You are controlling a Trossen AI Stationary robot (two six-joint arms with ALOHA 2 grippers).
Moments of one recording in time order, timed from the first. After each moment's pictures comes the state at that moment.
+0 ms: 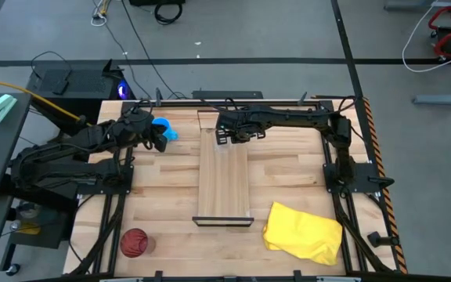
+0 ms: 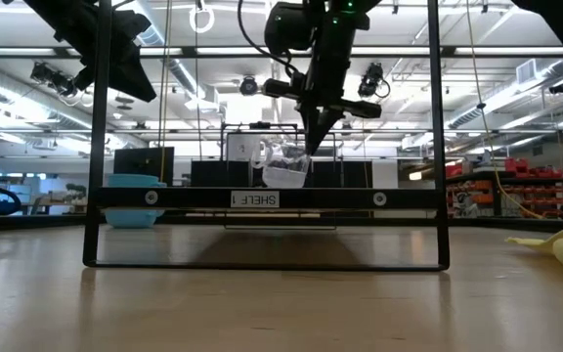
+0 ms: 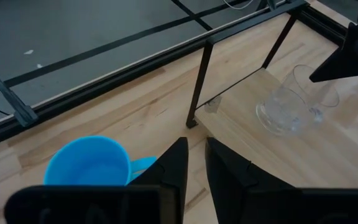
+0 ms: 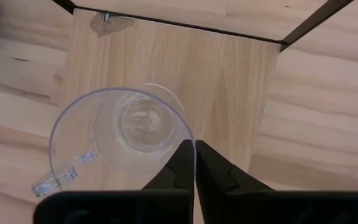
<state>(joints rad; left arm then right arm) 0.32 0.75 0.75 -0.63 -0.38 -0.46 -0.22 1.98 1.77 -1.08 0.18 1.15</state>
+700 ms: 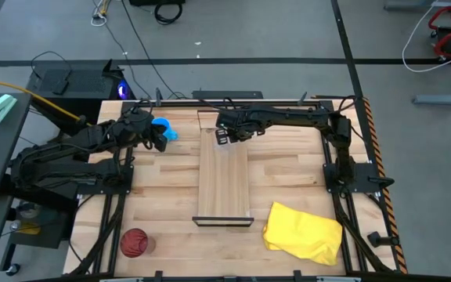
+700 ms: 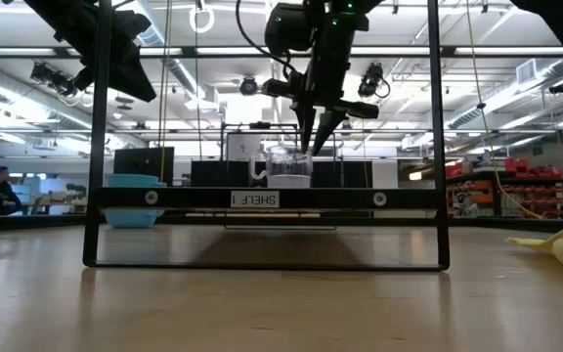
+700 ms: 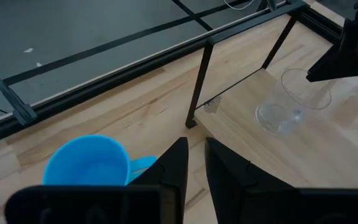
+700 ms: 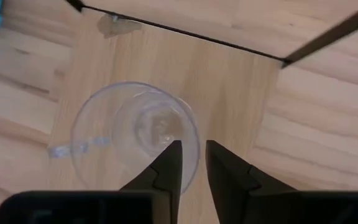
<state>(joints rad) 0.32 0.75 0.75 -0.63 -0.38 -0.47 -0.23 1.98 1.78 -1.08 0.18 1.04</state>
